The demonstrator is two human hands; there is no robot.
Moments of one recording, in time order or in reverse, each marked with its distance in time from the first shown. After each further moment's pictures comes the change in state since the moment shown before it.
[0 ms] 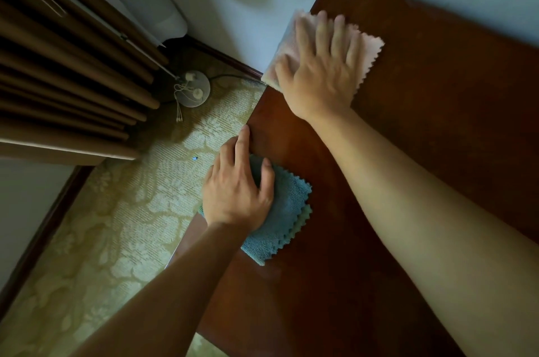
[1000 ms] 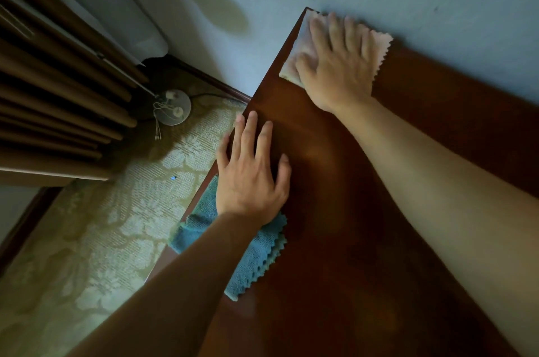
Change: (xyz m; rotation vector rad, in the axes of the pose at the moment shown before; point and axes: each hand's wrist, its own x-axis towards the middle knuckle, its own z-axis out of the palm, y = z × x) left_hand 0.049 0.053 0.017 0.032 0.000 0.200; right_hand 0.058 0.068 -0.015 -0.055 -0.011 -0.026
